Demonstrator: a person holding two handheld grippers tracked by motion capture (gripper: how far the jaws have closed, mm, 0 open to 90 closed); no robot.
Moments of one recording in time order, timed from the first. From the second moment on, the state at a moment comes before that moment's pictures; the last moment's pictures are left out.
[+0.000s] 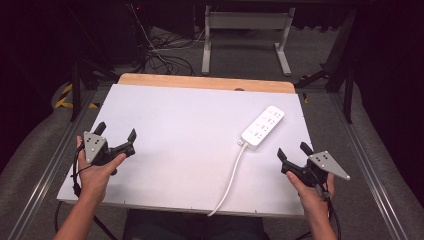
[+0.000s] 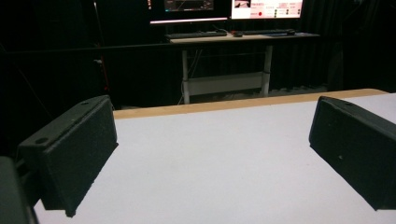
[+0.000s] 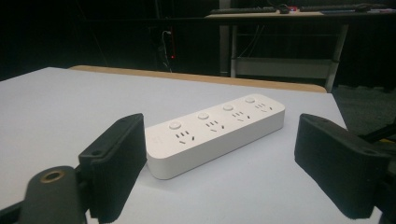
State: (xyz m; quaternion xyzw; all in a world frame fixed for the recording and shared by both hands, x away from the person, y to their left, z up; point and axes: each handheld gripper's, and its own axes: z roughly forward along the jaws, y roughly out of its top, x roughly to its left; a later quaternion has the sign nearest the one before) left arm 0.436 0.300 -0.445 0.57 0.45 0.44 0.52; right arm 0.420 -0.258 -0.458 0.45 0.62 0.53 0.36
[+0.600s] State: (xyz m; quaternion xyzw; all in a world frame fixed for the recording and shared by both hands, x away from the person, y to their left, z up) left arm 0.435 0.299 -0.445 0.57 0.45 0.44 0.52; right arm 0.417 -0.259 -0.457 0.46 0.62 0.53 0.36
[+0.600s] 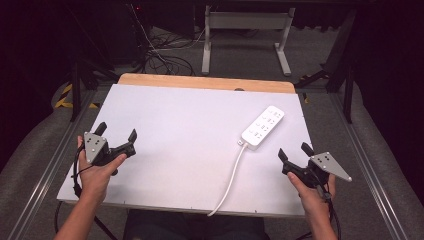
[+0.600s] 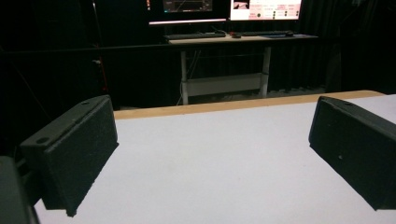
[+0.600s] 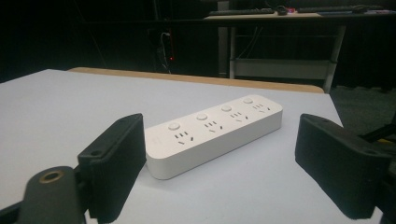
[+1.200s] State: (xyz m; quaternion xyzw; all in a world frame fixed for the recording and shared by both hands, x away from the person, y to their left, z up) left arm 0.436 0.298 -0.446 0.58 0.45 0.44 0.52; right arm 0.417 -0.259 -0.456 0.45 0.61 0.53 0.37
